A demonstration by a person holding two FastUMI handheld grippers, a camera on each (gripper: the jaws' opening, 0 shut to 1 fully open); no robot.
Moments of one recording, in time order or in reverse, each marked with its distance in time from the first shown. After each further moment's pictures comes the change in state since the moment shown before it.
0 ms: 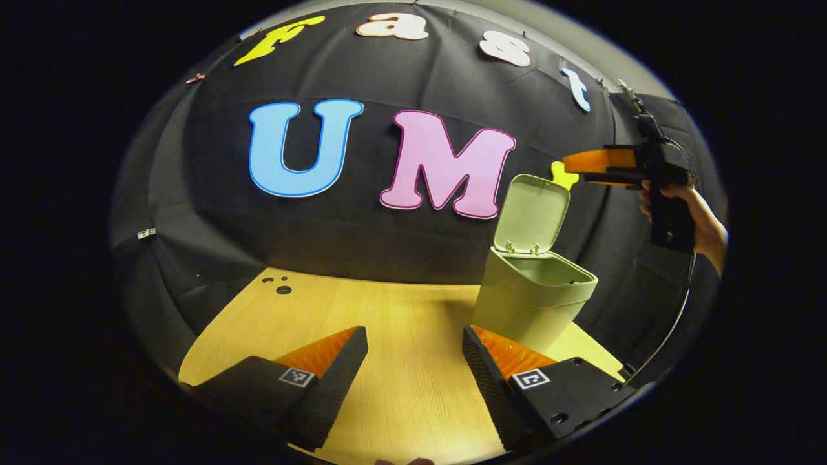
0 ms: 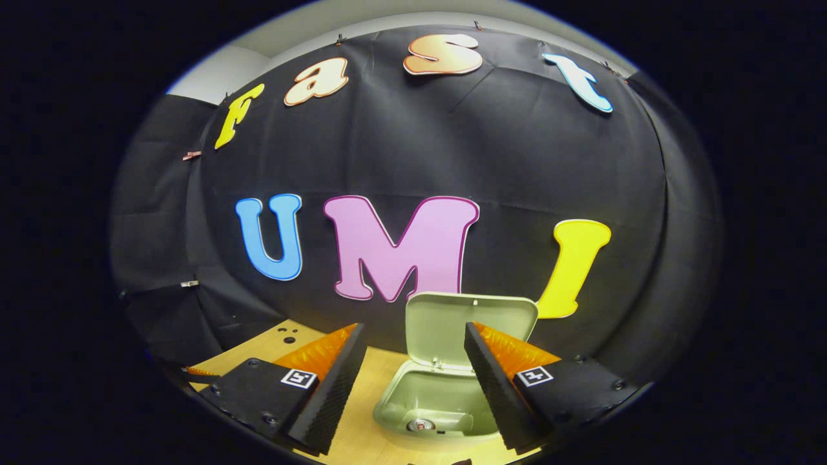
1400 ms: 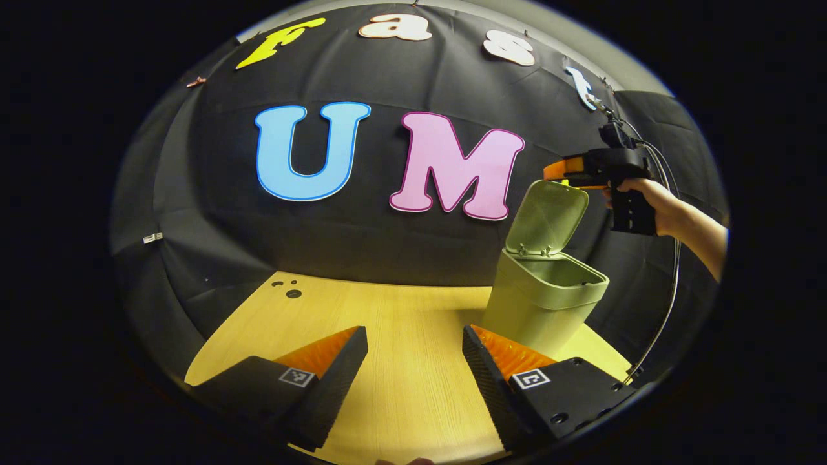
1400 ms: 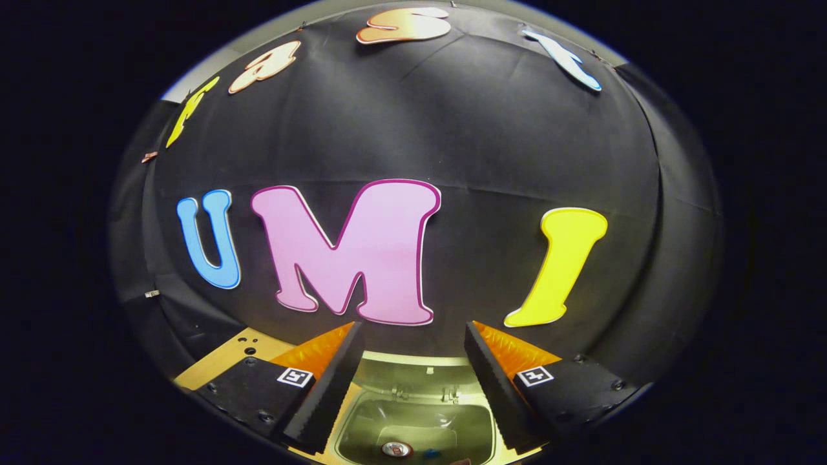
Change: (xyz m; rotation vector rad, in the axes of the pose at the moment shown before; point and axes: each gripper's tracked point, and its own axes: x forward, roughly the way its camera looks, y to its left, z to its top) left arm 0.003 0.011 0.002 0.000 -0.006 0.036; right arm 0.068 -0.041 -0.028 0.044 0.053 -0.122
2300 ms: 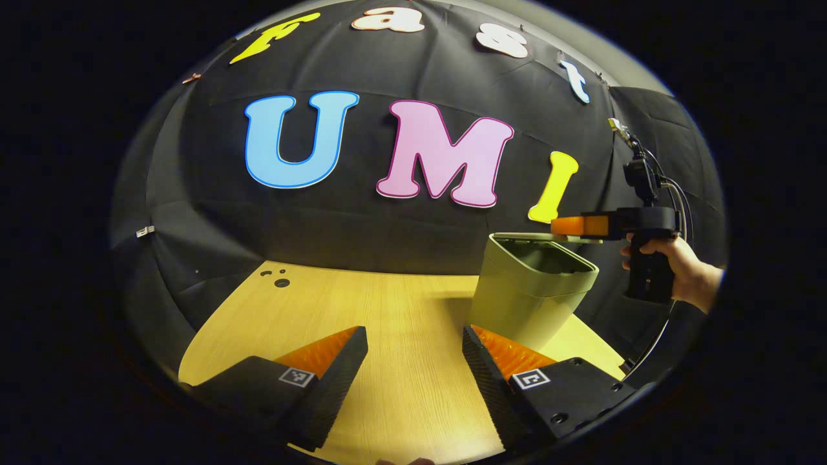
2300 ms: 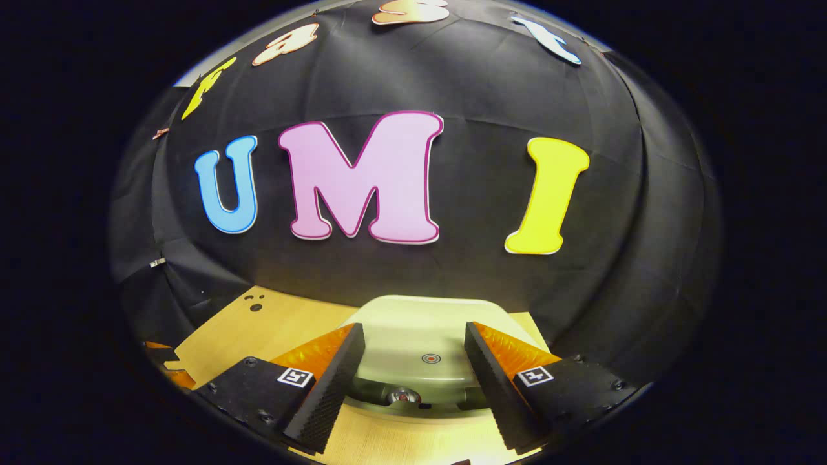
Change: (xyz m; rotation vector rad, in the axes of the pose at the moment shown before) left arm 0.002 -0.018 -0.016 0.009 0.051 -0.036; right arm -0.059 0.009 -0.134 -0.005 0.176 0.003
